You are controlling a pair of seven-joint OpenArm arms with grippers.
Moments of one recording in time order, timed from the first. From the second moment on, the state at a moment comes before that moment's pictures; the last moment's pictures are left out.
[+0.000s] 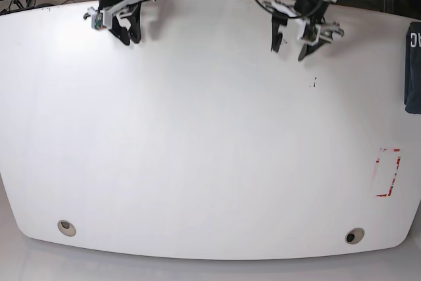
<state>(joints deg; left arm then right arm) 42.0 4.0 -11.7 112.4 7.4 -29.4 4.0 -38.6 0.8 22.0 94.3 9.5 36.0 5.0</state>
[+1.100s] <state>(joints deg) 49.0 -7.7 -8.6 75.3 -4.0 -29.4 4.4 -47.4 -0.4 22.7 66.0 5.9 35.8 12.6</state>
